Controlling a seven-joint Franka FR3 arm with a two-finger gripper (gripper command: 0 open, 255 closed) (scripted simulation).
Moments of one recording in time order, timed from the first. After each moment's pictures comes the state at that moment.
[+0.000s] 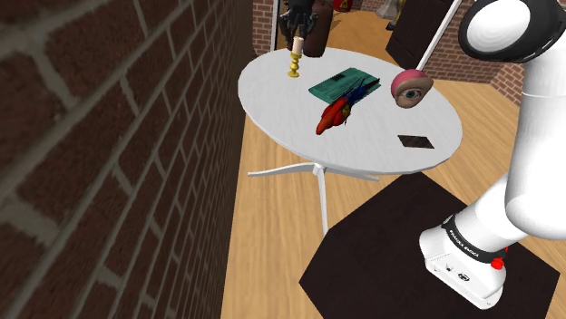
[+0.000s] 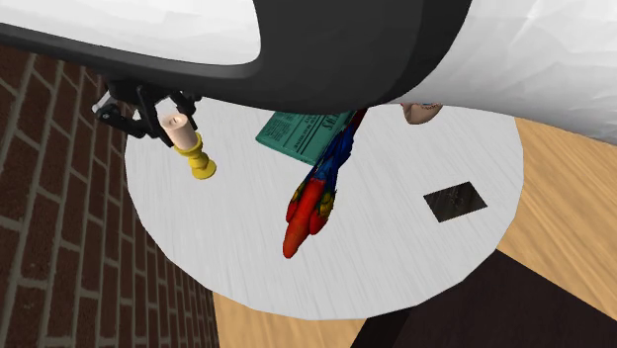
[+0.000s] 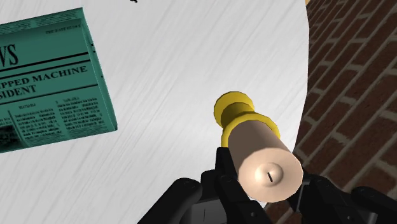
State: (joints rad) arm 0.09 0.57 0.04 -1.03 -0.01 1.59 0.19
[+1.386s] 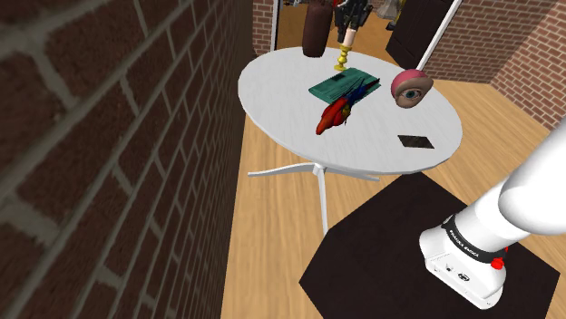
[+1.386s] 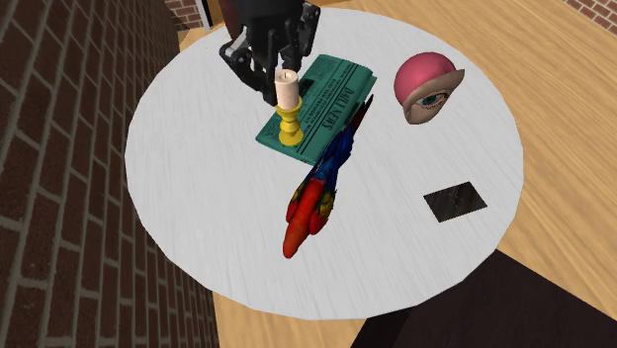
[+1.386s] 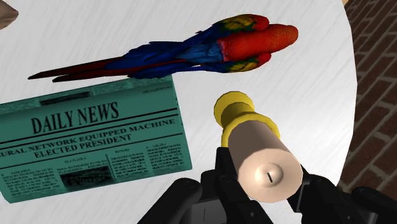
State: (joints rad) arm -0.05 0.17 -0.02 -1.52 0.01 1.67 0.00
